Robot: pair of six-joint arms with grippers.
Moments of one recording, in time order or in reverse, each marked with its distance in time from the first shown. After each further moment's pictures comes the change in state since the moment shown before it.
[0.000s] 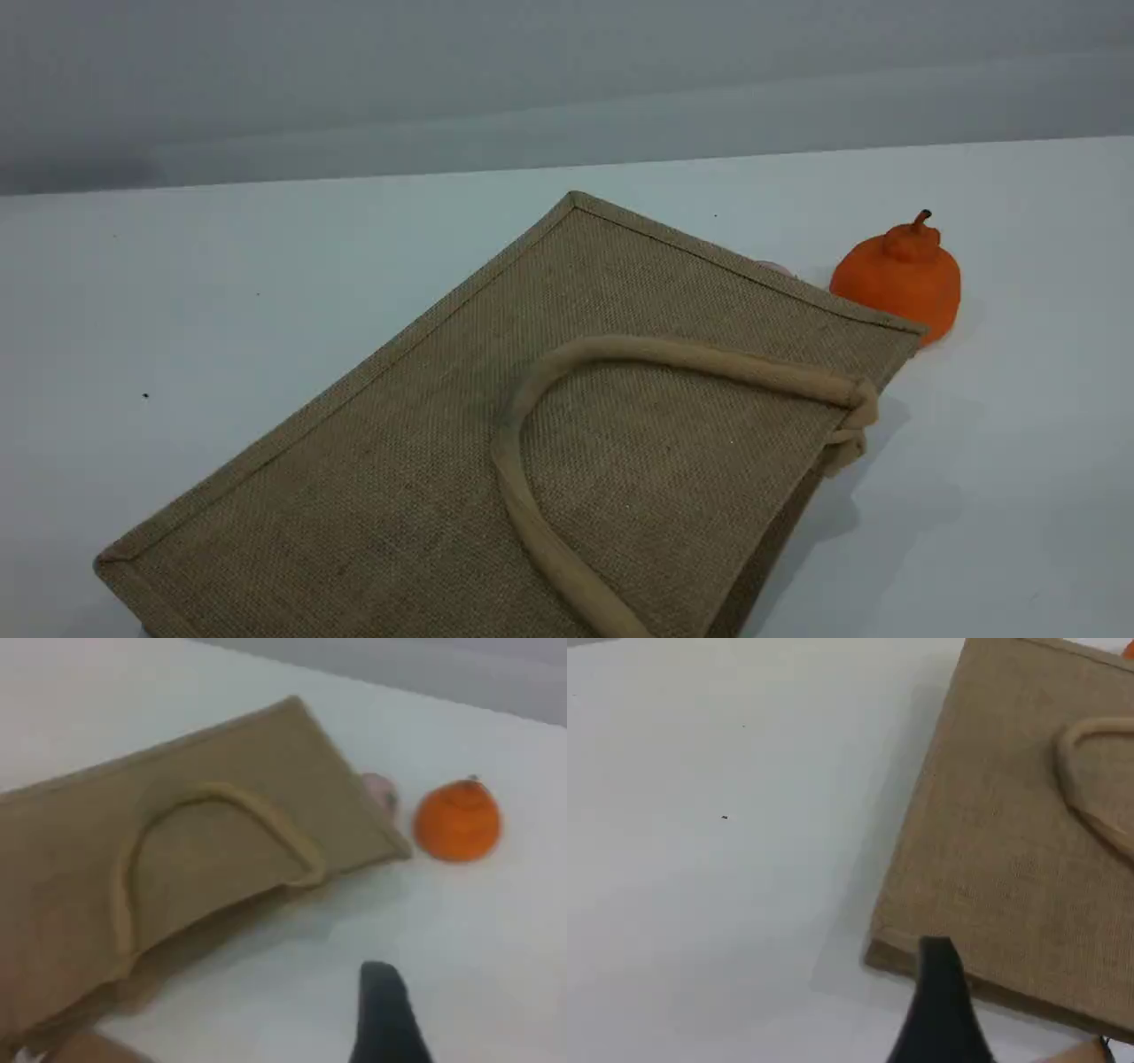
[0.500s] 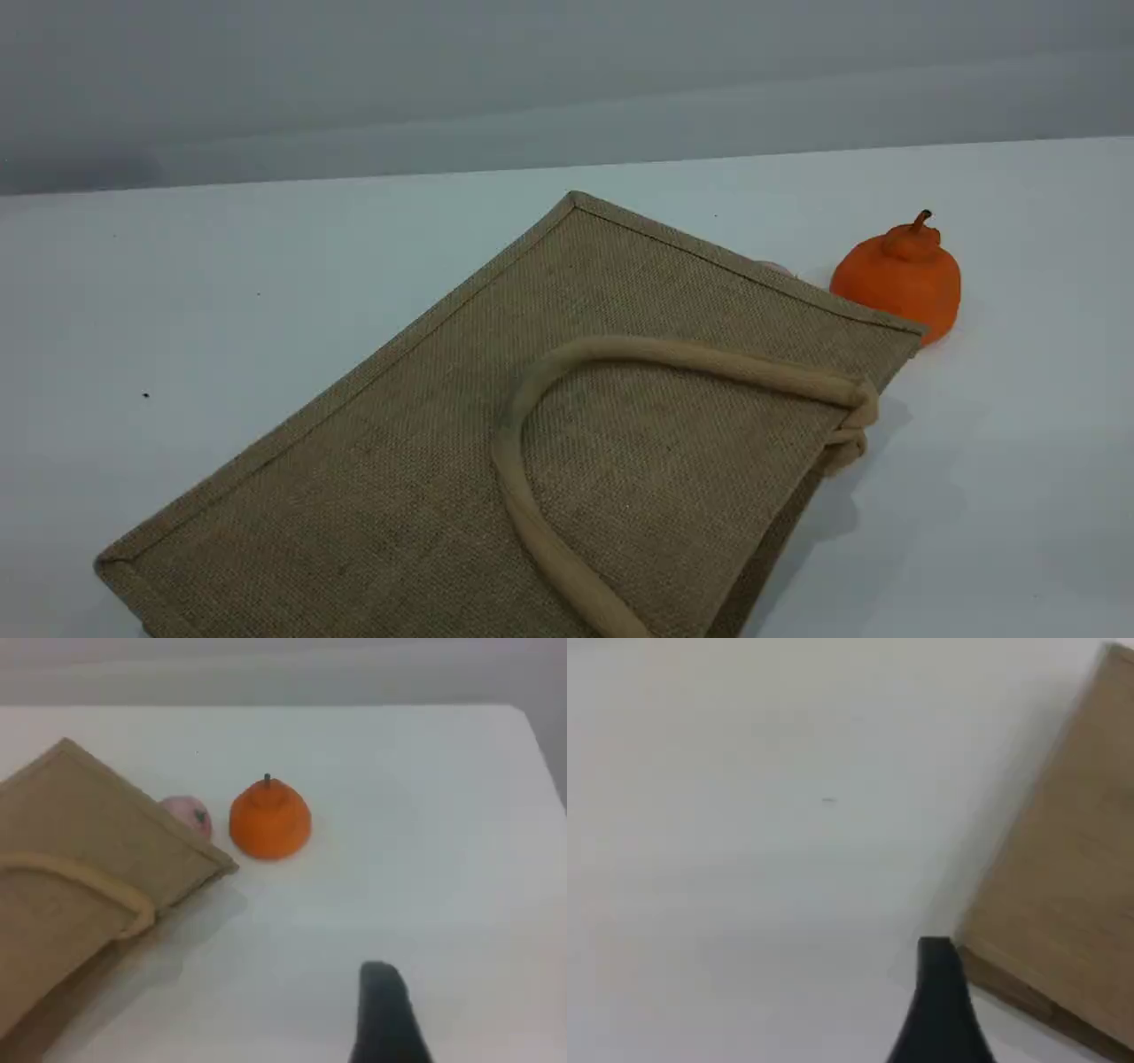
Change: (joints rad) left arm 0.291 -0.005 0.000 0.001 -0.001 0.000; right arm -0.386 0.000 0.000 0.006 -0.001 -0.001
